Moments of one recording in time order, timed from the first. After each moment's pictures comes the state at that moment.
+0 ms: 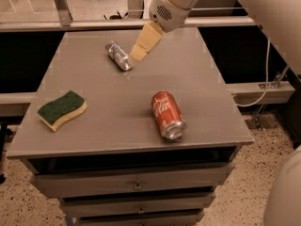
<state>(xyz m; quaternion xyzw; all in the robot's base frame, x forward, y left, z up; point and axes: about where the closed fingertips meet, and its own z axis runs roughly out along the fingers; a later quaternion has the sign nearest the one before) 0.628 -0.001 0.952 -0.52 0.81 0.12 0.23</state>
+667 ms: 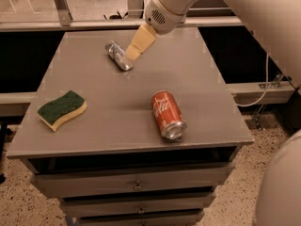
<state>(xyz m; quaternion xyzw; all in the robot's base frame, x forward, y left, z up) 0.650 0.014 0.941 -0.51 0.82 0.13 0.25</state>
